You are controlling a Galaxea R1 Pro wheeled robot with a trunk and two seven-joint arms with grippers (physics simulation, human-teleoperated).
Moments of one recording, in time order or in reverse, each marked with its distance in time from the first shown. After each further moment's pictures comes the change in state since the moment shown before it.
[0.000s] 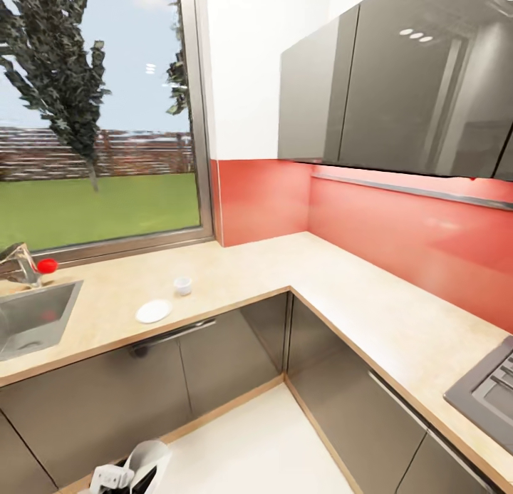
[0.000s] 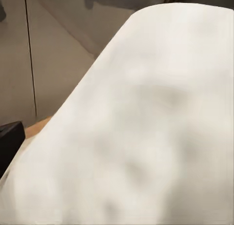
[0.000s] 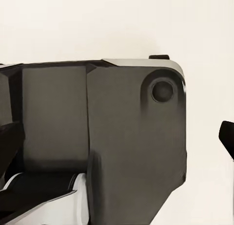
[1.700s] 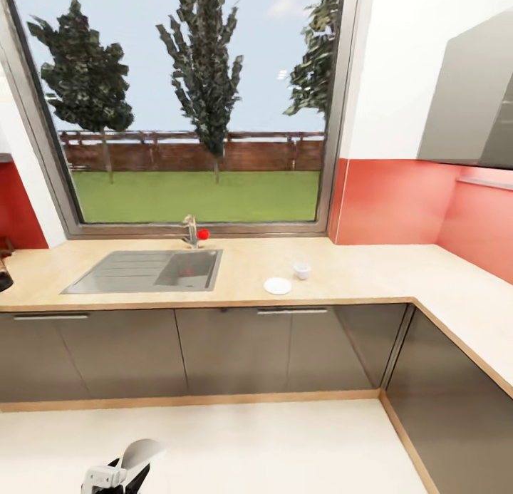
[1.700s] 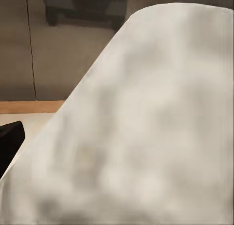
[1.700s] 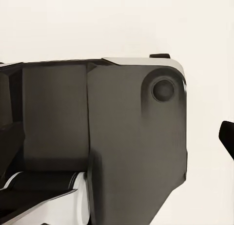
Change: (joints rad) left arm -0.001 0.000 0.056 0.004 -0.002 -0.003 0.004; right arm 0.000 0.001 0.001 0.000 -0.001 -0.001 0.000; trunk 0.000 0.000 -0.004
